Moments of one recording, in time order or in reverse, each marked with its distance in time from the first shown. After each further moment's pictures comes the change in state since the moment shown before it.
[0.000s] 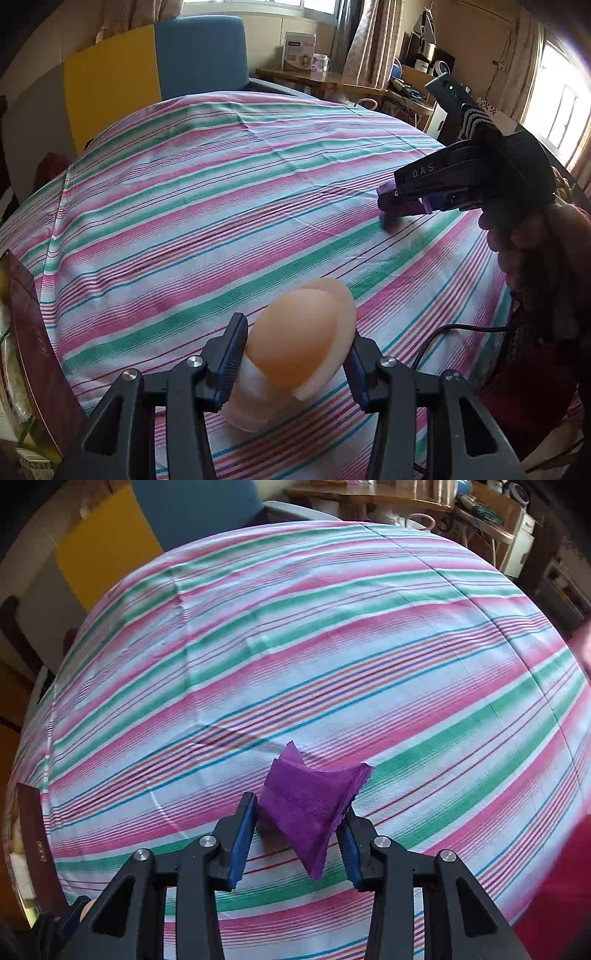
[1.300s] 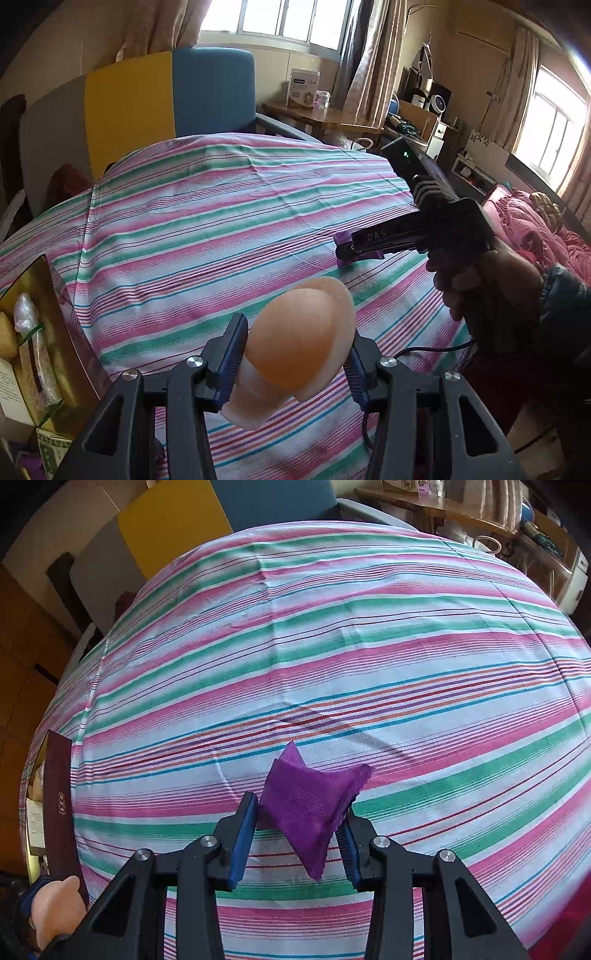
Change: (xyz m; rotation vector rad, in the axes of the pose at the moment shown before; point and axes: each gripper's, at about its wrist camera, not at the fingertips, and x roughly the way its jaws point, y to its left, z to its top) left arm -0.077 0.007 -0.002 -0.052 -0.134 -0.029; right arm -0.002 0.035 -0.009 -0.165 0.024 0.118
